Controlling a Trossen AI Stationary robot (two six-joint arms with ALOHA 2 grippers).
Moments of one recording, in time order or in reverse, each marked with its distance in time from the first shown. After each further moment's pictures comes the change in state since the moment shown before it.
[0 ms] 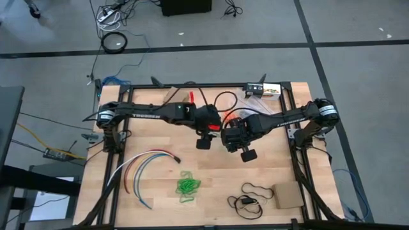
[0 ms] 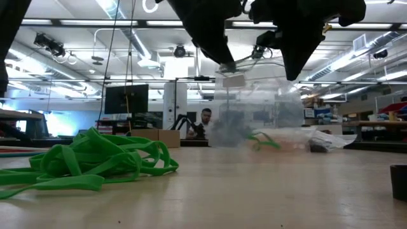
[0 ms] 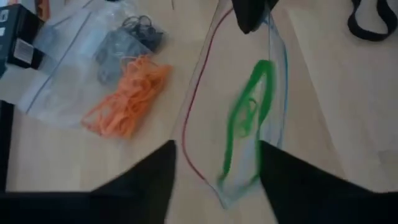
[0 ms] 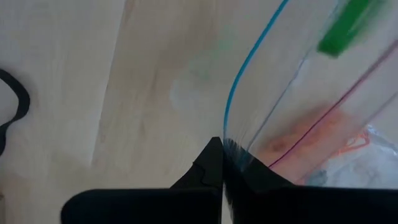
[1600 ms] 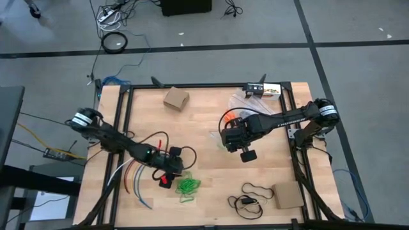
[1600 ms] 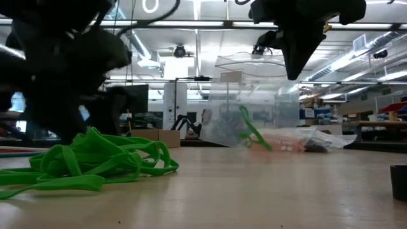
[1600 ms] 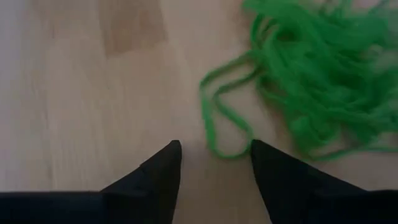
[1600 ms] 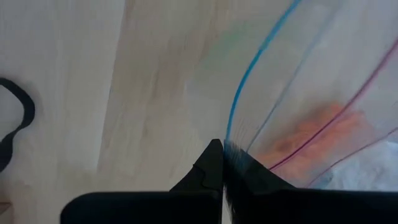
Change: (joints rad) left arm -0.450 -0.268 -1.005 0.710 -0.103 -0.344; right arm 0.001 0.000 0.001 0.000 0.000 0.042
